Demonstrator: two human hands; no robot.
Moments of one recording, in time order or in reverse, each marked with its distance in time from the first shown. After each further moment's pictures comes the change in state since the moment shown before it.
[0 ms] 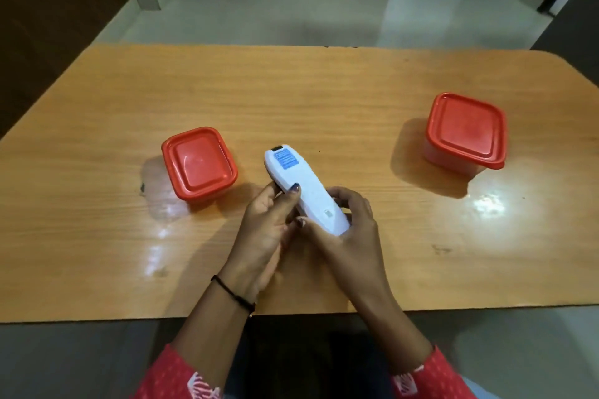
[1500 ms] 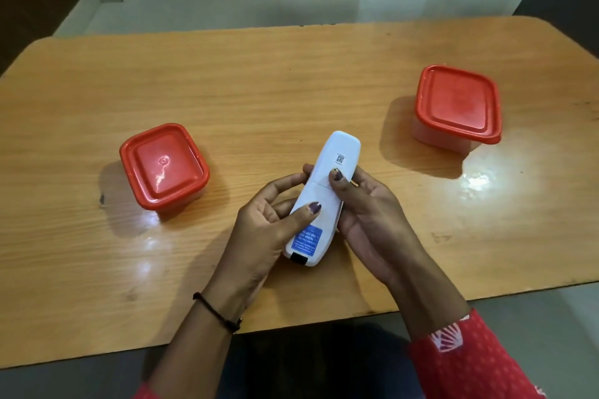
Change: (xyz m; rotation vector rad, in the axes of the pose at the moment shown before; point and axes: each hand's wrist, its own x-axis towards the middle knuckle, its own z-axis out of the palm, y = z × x) left_hand -0.001 -0.006 0.001 0.241 -0.185 -0.012; right_hand 0.033 -0.006 -0.028 0.876 -0.214 0.335
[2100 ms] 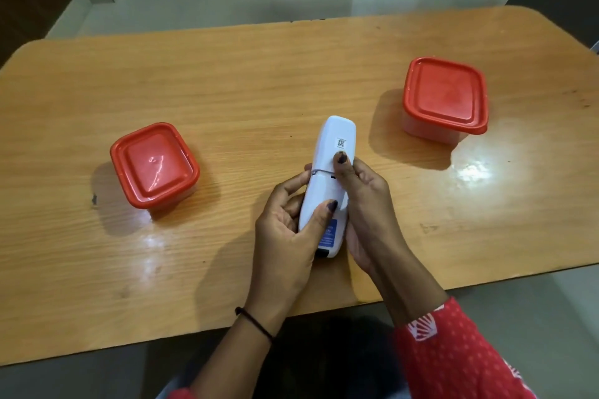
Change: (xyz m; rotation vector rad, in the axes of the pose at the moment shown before) left_hand -0.008 -0.026 0.040 0.046 0.163 0.195; right_hand 0.001 0.003 0.002 -0.105 0.220 -0.114
